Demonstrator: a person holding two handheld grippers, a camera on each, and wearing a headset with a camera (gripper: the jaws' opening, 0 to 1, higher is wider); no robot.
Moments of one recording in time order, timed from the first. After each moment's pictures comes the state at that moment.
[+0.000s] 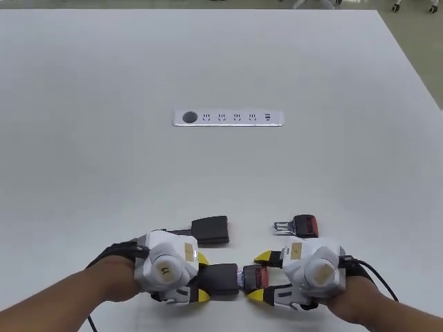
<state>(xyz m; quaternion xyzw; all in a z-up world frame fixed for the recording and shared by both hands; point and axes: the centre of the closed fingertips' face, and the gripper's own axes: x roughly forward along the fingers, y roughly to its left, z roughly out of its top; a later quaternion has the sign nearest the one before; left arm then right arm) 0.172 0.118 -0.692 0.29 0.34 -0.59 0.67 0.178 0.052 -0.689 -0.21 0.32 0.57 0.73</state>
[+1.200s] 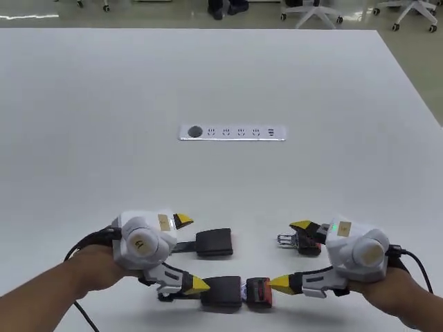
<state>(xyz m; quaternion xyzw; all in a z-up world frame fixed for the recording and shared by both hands) 0.232 0.142 -0.629 0.24 0.30 -0.53 0.76 0.239 0.003 -0.640 -0.14 0.27 0.51 0.80</state>
